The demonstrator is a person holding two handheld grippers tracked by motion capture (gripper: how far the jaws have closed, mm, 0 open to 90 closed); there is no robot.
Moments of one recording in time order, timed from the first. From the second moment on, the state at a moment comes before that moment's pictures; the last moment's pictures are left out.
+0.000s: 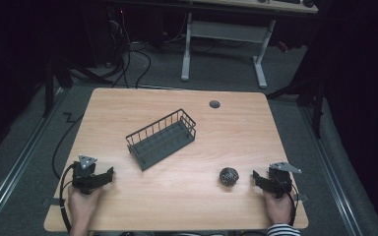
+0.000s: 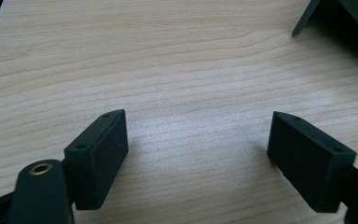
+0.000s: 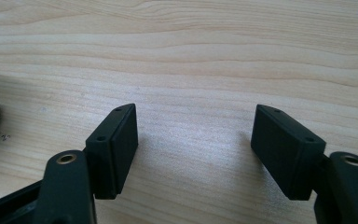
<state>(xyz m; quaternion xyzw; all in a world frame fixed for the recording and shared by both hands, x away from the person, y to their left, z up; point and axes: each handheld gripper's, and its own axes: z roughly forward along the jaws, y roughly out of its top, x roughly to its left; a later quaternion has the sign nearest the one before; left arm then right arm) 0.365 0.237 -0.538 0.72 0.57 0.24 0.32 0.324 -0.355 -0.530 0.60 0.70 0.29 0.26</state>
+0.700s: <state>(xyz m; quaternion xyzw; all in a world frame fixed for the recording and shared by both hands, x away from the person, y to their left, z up) 0.364 0.234 -0.537 0.72 0.57 0.24 0.32 0.324 -0.354 -0.530 0.60 0.70 0.29 0.26</state>
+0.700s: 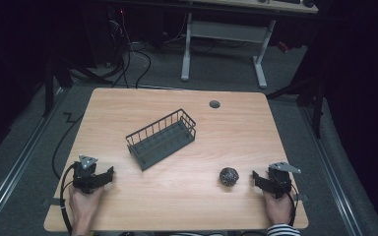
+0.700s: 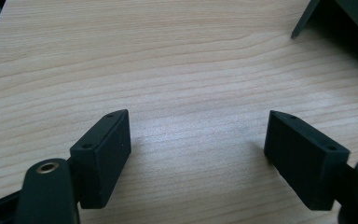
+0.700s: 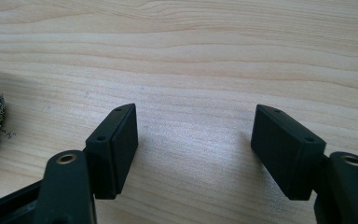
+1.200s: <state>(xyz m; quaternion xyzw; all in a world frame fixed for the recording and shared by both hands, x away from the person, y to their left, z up) 0.361 0.226 -0.522 0.72 0.55 0.23 0.35 0.324 -0.354 -0.530 0.59 0.70 0.29 0.26</state>
